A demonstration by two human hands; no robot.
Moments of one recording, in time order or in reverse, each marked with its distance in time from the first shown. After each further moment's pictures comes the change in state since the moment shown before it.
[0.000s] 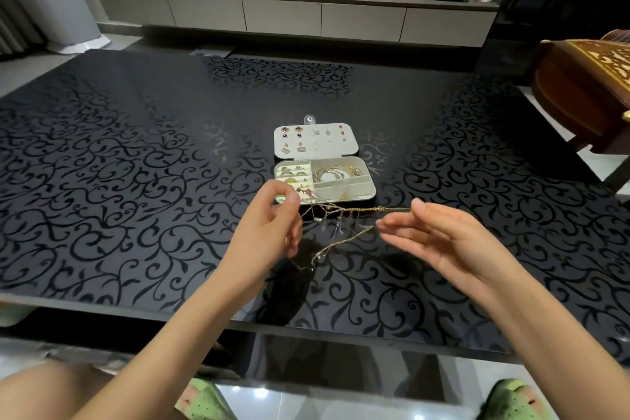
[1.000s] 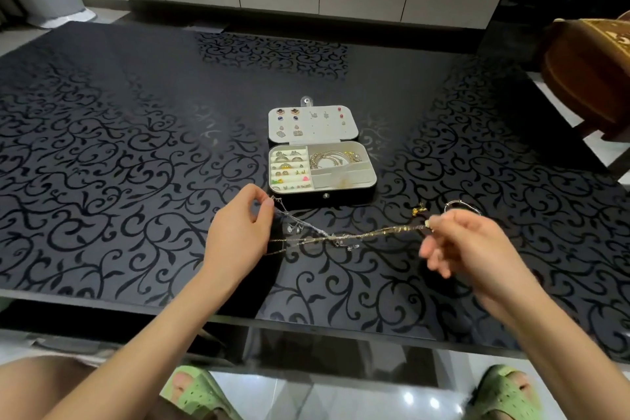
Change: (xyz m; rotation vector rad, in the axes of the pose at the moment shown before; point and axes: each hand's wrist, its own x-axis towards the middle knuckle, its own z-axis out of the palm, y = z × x) left_hand 0.004 -0.044 -0.027 0.672 0.238 -0.009; right_hand -0.007 0.024 -0.010 -0.370 0.277 -0.031
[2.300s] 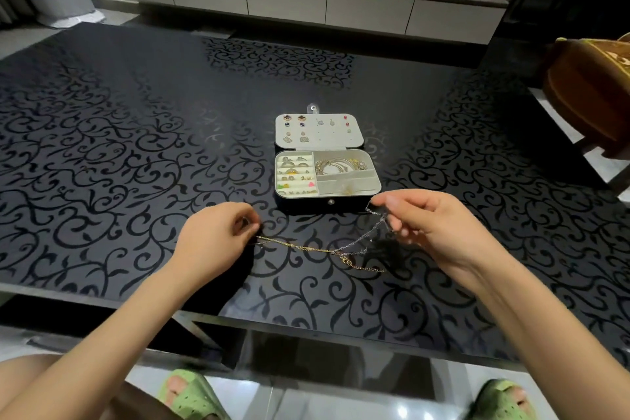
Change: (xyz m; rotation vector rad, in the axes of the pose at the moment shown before) left_hand 0.014 -0.031 -0.025 0.356 -0.105 0.169; right_hand 0.016 -0.031 0.034 -0.043 -0.251 -0.071
